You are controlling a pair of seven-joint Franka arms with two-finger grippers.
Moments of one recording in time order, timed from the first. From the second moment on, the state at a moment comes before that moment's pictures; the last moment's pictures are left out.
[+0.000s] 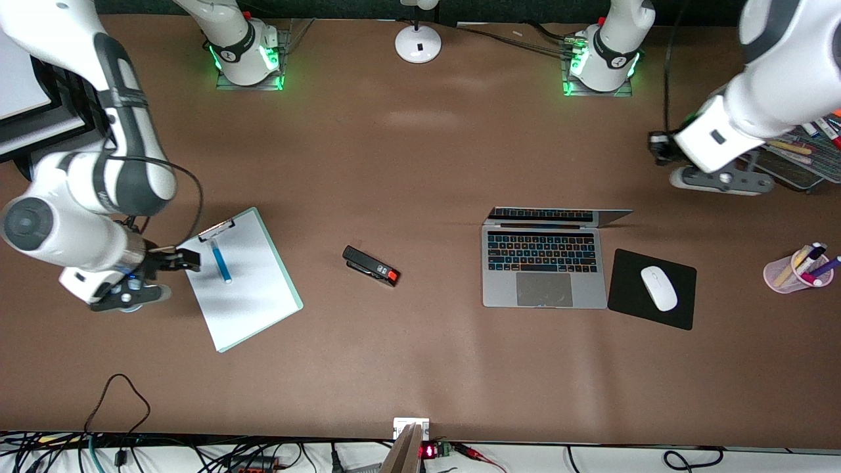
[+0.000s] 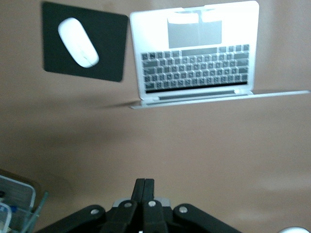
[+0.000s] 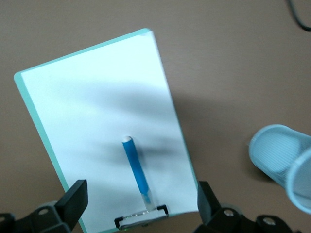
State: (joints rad) left arm -0.02 0.02 -0.18 -1.71 -0.04 1.51 -0.10; right arm 0.04 0.51 0.00 -1.63 -0.03 2.09 -0.19
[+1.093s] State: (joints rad) left arm -0.02 0.07 -0.29 -2.10 -0.04 2.00 -0.25; right arm 0.05 0.68 0.00 -1.63 -0.03 2.22 -0.40
